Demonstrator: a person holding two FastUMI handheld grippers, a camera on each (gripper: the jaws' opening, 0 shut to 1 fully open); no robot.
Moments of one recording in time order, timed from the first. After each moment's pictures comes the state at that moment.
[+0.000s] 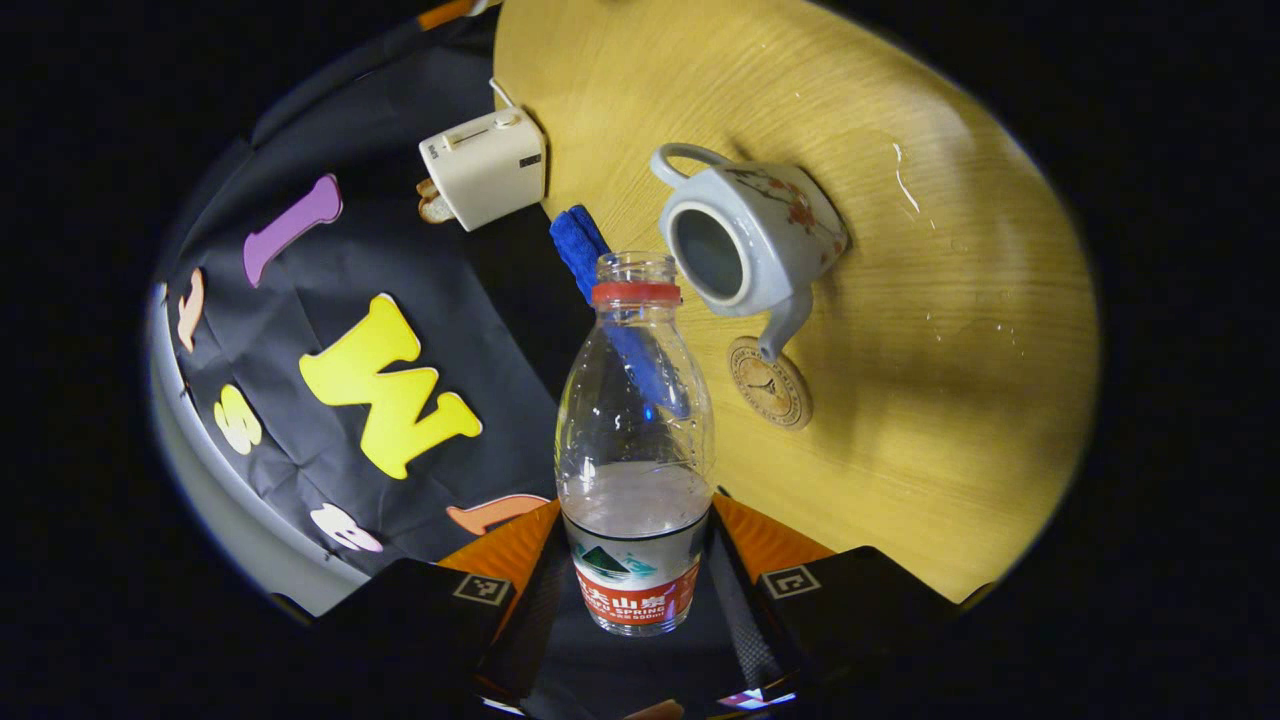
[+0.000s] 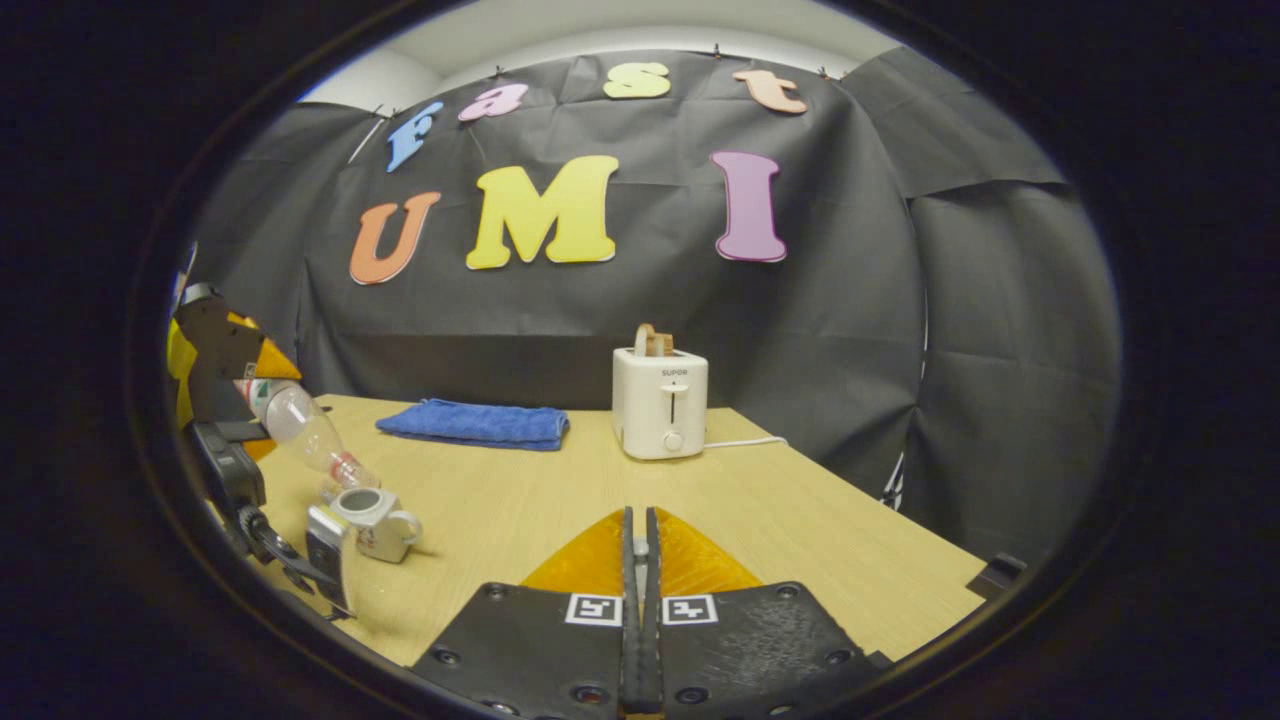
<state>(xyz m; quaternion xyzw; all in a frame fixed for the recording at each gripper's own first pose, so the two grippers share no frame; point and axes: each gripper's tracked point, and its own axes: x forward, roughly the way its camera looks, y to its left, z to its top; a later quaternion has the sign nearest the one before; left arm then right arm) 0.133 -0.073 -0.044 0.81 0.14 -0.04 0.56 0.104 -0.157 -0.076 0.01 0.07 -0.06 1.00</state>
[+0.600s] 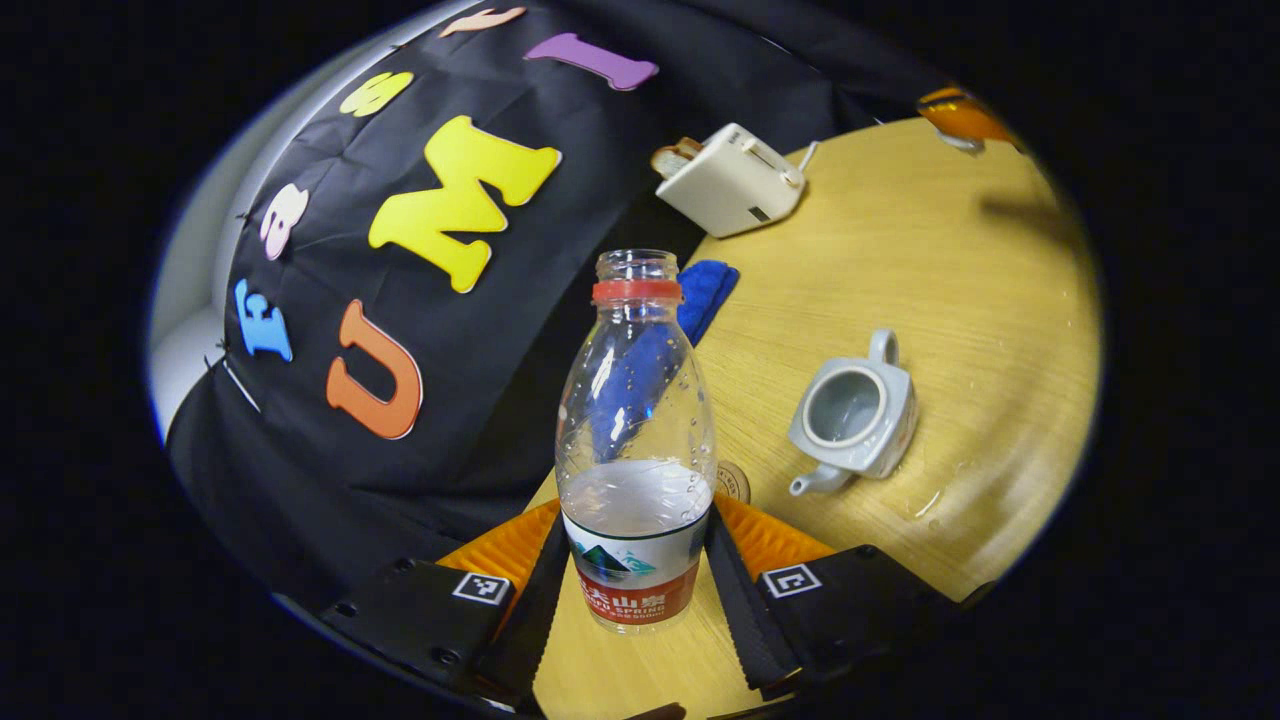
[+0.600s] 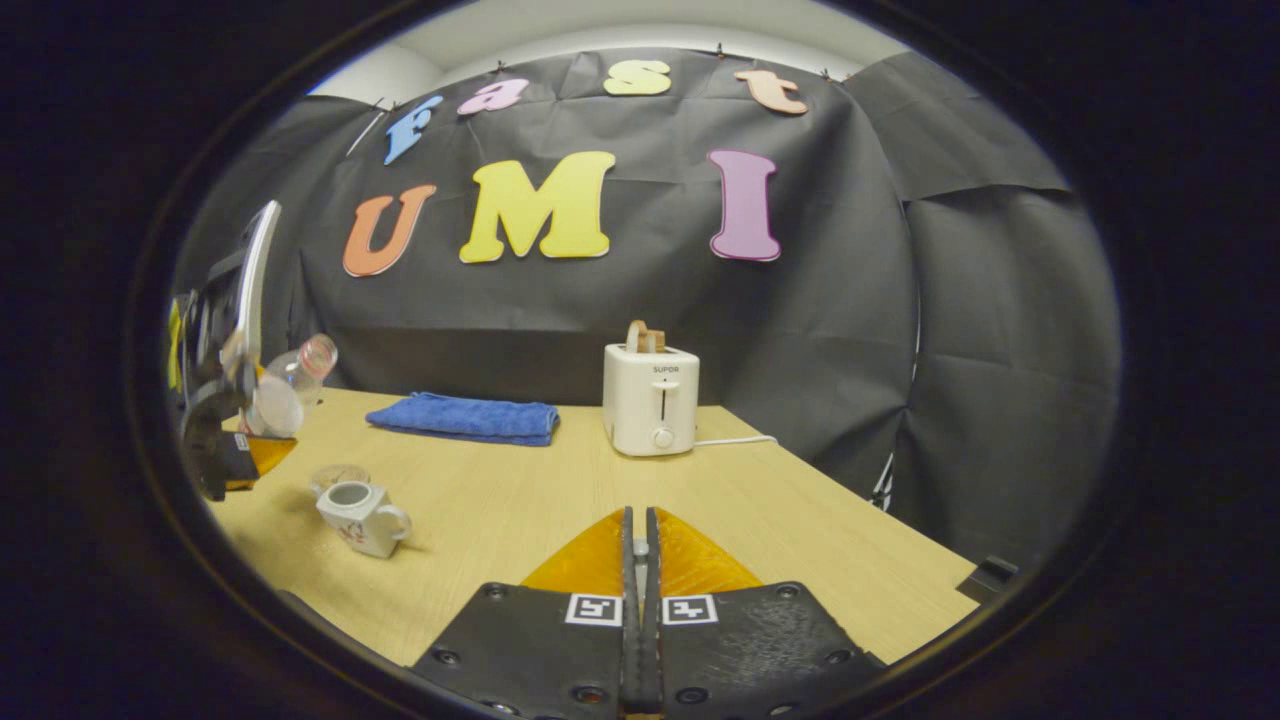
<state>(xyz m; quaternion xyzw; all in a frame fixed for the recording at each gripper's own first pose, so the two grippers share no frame) 0.129 -0.089 -0.063 0.43 0.12 -0.06 0.89 0.102 -0.154 -0.077 -0.01 0.07 -0.06 1.00</state>
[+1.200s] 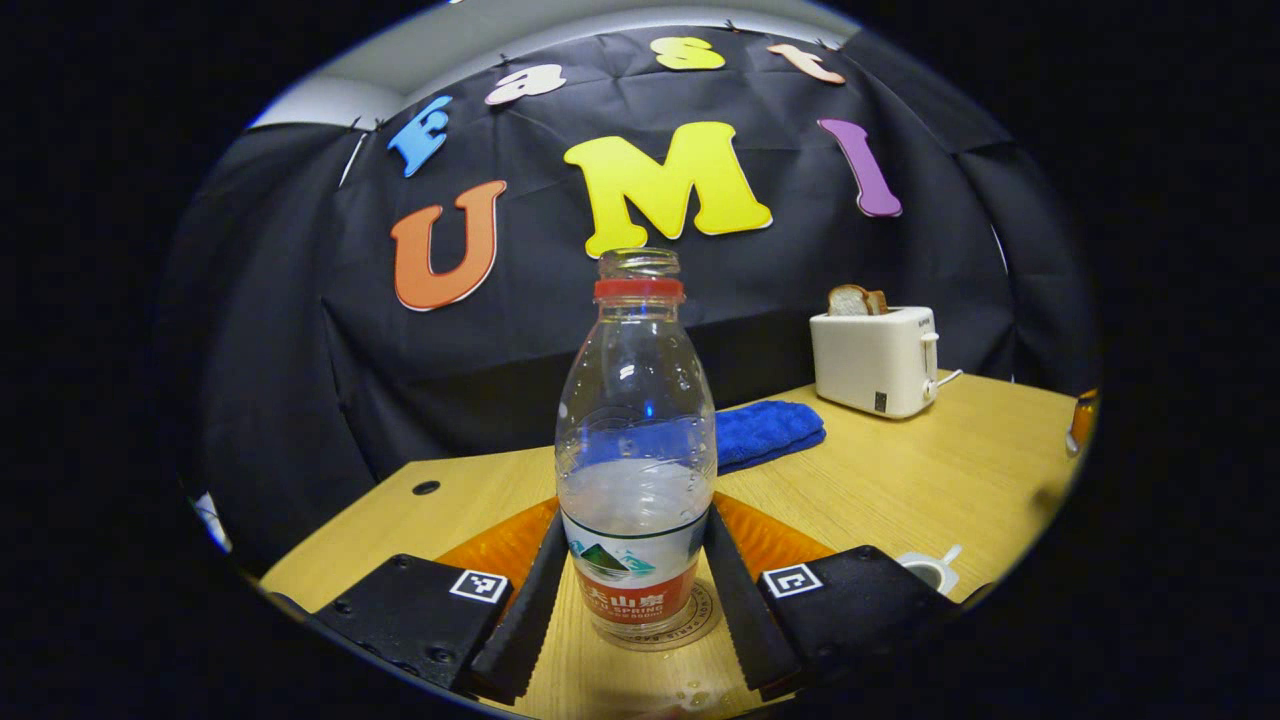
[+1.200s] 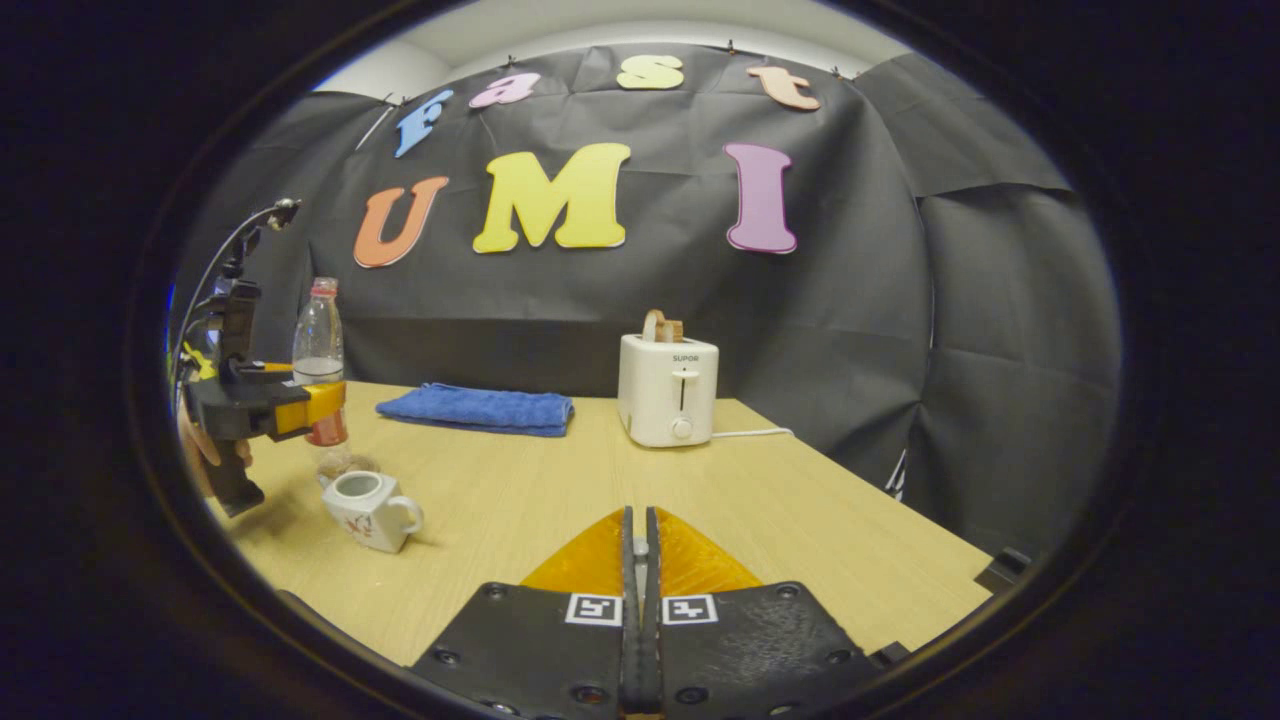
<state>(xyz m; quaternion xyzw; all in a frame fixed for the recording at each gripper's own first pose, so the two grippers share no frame) 0.207 -0.075 -0.058 0.06 0.03 -0.05 1.00 0.108 -0.141 -0.090 -0.01 0.08 -0.05 1.00</state>
